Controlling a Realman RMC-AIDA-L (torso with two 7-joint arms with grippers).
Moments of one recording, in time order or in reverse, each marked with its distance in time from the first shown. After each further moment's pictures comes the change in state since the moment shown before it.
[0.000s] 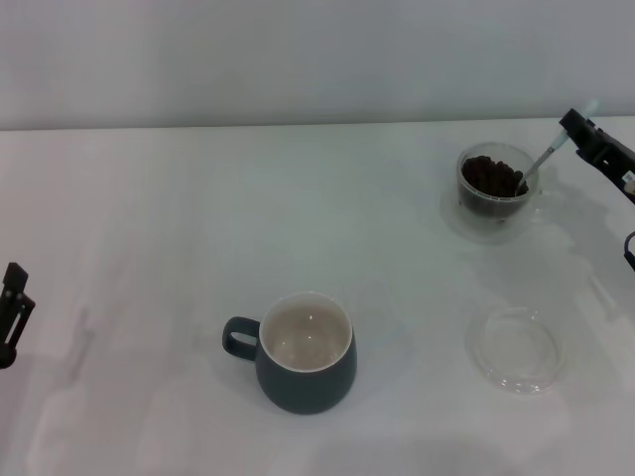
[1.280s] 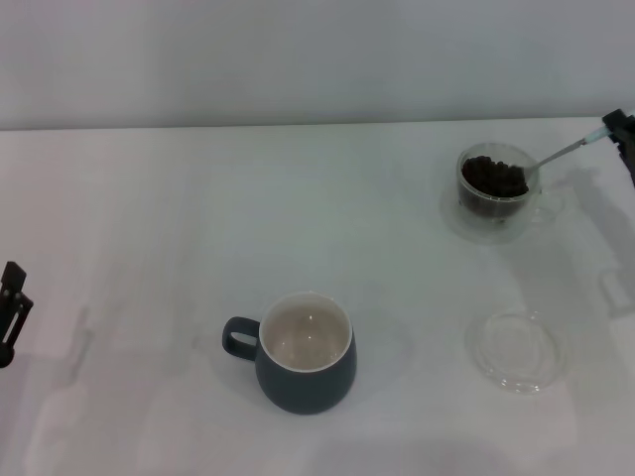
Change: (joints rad) left arm -0.002 0.000 0.002 -0.010 0.000 0.008 0.002; right arm -0.006 0.005 0.001 0.040 0.155 -0.003 0.366
